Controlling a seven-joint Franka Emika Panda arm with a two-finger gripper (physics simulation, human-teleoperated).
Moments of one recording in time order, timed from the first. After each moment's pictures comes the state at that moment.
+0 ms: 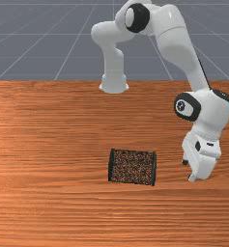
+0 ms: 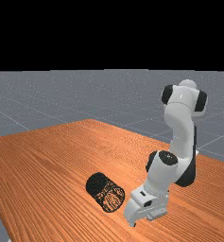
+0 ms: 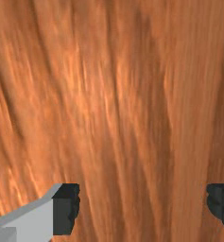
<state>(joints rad) 0.55 1.00 -0.18 -1.37 -0.19 2.41 -0.11</state>
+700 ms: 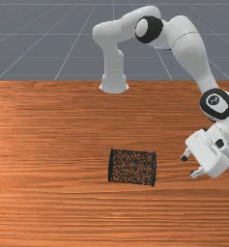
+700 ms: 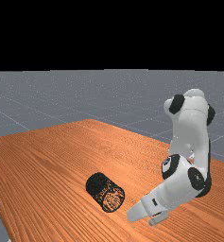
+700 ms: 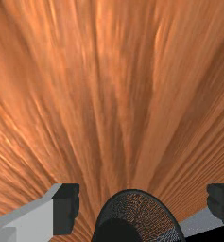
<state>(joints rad) 0.72 1.18 -0.37 -1.03 -0.37 1.95 -0.03</state>
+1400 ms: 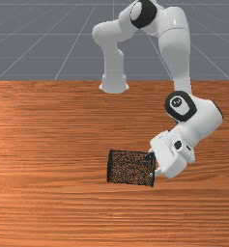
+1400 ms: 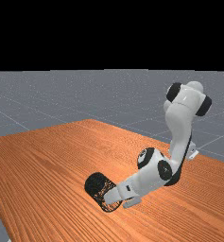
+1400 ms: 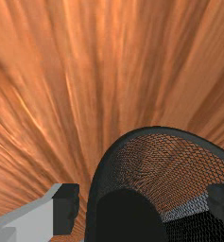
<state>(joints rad) 0.69 1.03 -0.48 -1.42 -0.48 2.19 -0.02</state>
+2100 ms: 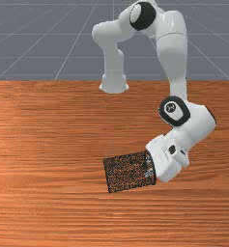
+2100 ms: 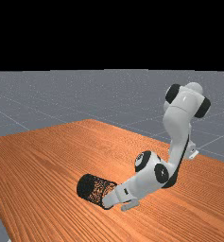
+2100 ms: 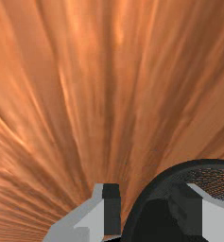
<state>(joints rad) 0.68 1.06 -0.48 -1.43 -0.49 2.25 -0.01</state>
